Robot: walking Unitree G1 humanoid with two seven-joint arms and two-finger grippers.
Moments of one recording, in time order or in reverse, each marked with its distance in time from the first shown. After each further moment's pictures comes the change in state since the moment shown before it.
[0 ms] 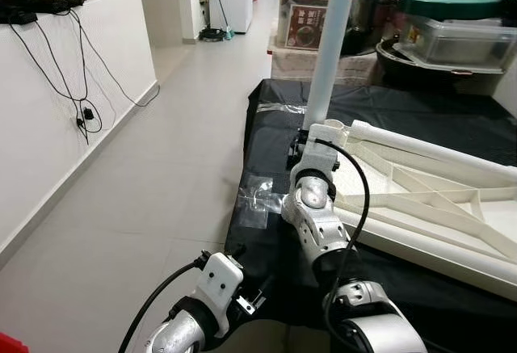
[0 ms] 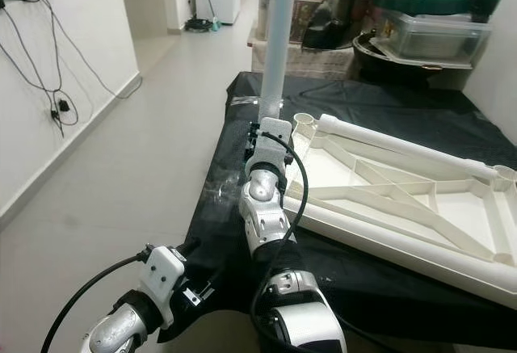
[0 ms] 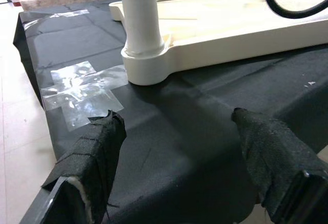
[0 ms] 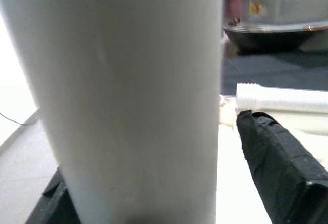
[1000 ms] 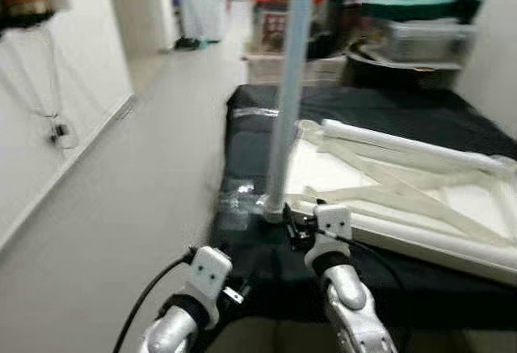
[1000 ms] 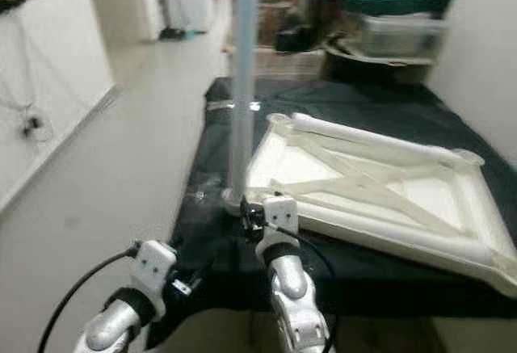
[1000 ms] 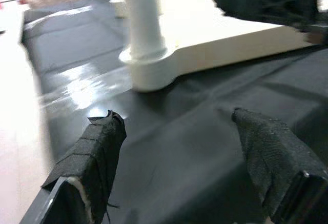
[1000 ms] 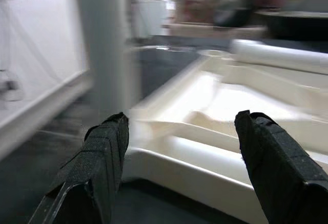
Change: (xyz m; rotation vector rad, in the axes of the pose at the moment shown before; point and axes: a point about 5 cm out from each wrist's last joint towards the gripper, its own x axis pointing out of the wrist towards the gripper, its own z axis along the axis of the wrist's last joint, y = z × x) left arm -0.001 0.019 -0.006 0.004 0.064 0.139; right arm -0.091 -0.055 -0.065 -0.089 0.071 0.335
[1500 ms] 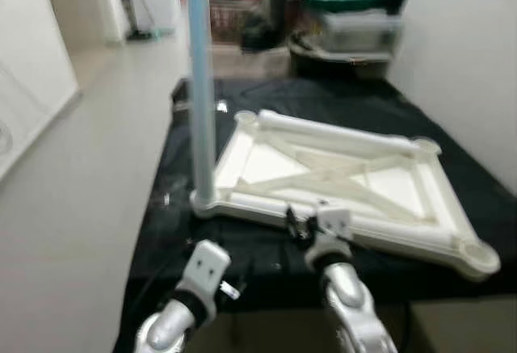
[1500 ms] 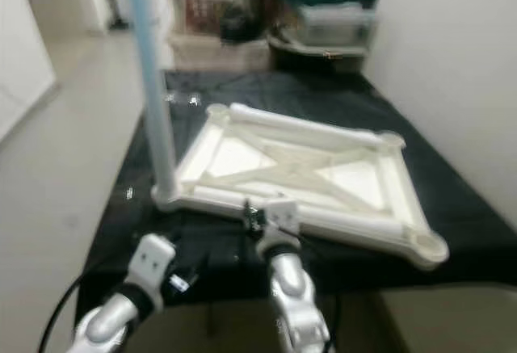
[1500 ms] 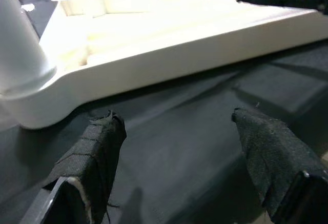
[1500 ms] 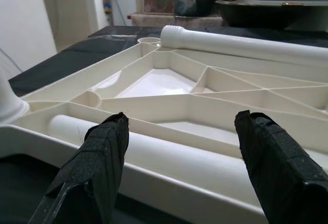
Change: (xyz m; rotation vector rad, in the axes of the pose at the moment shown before) left arm 0.002 0.000 -0.005 0.015 0.042 -0.008; right arm -0.002 0.002 -0.002 0.000 0.027 -0.020
